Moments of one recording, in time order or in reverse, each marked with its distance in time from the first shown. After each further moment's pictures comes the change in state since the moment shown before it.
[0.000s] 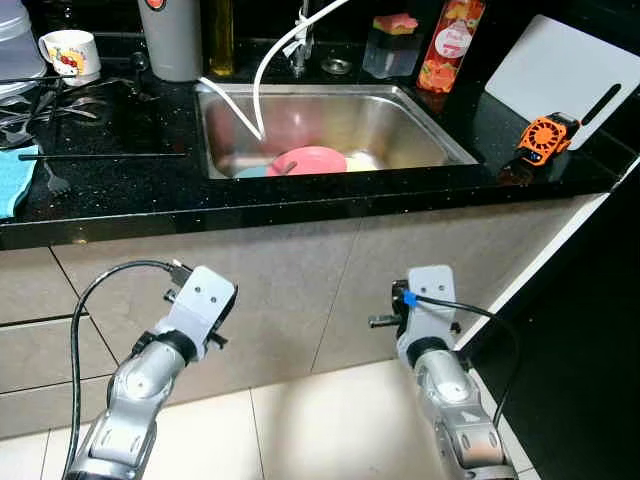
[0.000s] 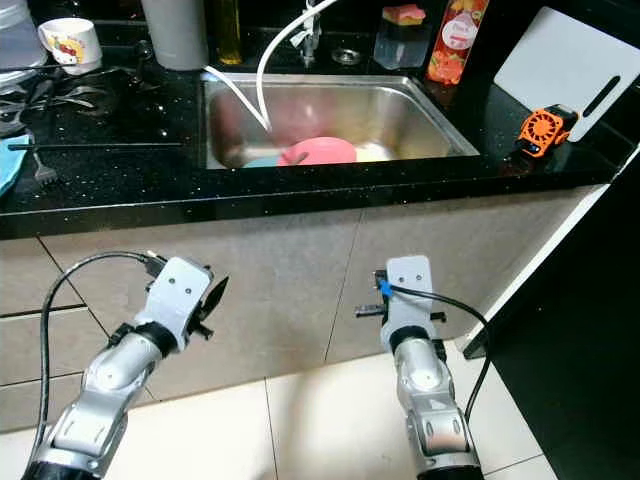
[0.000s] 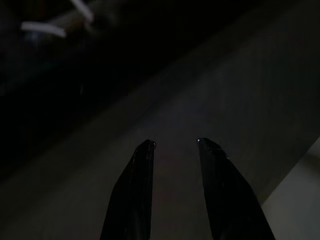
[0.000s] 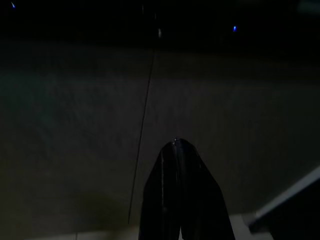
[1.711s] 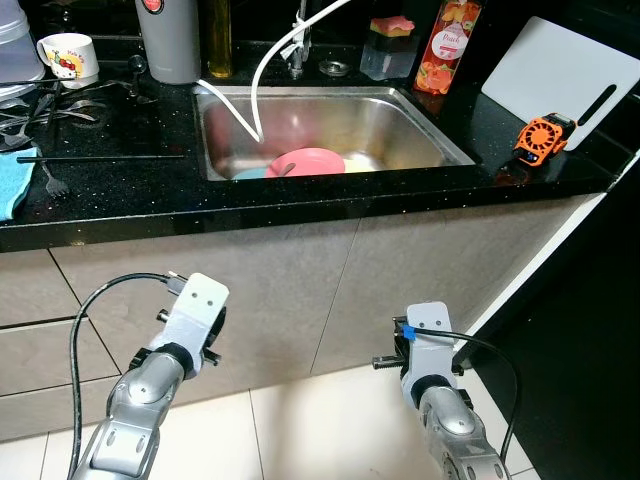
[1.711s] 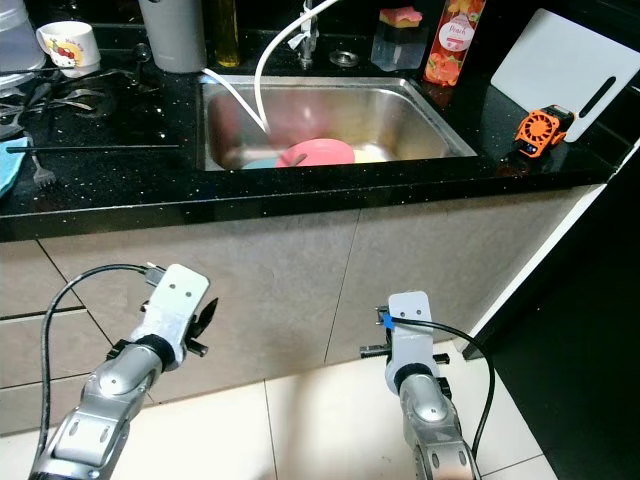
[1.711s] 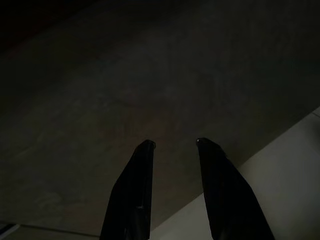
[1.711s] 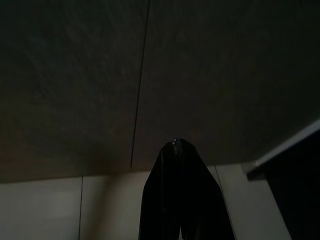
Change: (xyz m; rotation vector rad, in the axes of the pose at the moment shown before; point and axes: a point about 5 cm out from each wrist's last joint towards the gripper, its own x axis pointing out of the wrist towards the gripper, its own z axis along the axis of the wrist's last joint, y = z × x) left arm -0.019 0.002 -0.040 -0.084 0.311 0.110; right arm -0.025 -0.001 -0.050 -0.021 0.211 0.028
